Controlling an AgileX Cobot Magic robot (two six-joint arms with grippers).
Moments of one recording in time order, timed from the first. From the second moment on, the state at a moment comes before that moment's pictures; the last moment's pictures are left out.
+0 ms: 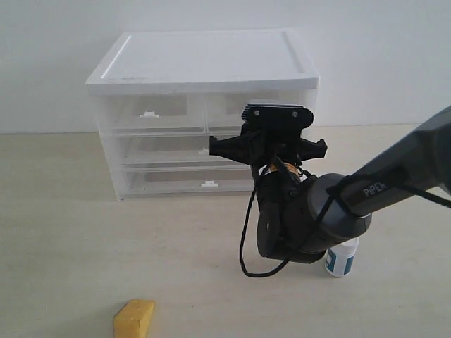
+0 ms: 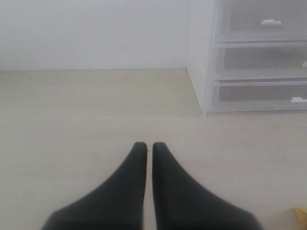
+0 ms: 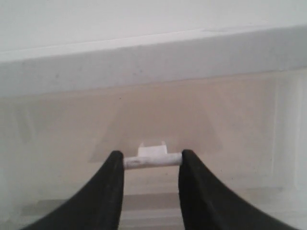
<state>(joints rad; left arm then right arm) -0.01 0.00 0.00 0.02 0.29 0.00 0.72 2.15 -1.07 0.69 -1.18 -0.23</state>
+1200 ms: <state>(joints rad) -0.01 0.00 0.00 0.02 0.29 0.00 0.96 1.92 -0.67 0.88 -1.24 -0.23</state>
